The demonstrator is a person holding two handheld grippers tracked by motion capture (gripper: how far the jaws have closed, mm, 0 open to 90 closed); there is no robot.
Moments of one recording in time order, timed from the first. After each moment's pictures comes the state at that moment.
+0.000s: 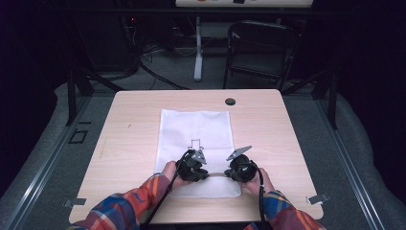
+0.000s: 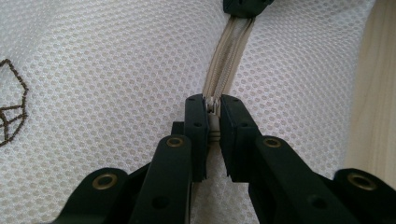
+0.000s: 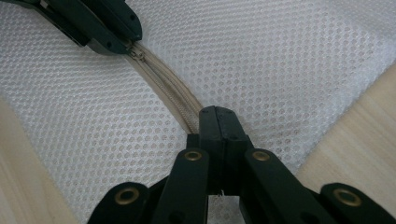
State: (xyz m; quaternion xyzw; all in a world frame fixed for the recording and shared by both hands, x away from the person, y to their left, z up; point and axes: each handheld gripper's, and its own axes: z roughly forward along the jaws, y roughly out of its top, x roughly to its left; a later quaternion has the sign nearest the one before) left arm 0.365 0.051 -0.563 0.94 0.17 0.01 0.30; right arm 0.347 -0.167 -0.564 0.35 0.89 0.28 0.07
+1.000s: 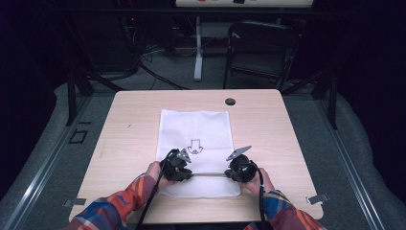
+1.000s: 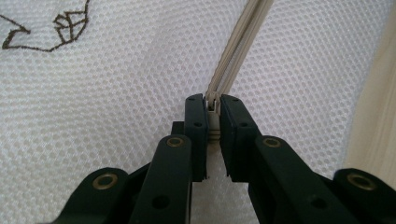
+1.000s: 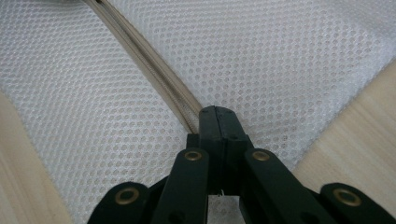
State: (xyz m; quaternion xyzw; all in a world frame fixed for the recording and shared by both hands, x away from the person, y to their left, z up) left arm 0.363 0.100 -0.555 0.94 0.21 0.01 0.26; right arm 0.347 -0.166 -0.564 0.34 0.89 0.28 0.07
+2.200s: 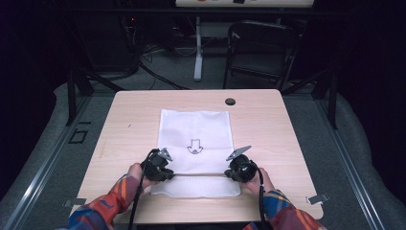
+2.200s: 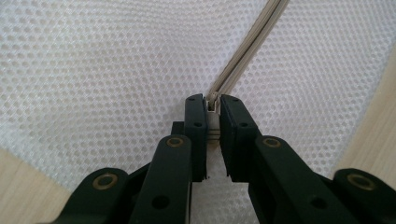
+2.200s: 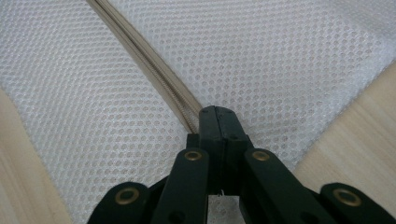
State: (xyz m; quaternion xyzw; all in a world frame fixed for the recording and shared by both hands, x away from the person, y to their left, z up) left arm 0.360 0.154 -0.551 0.93 0.27 0.01 0.24; right arm 0.348 -0.166 -0.564 0.34 0.90 0.28 0.07
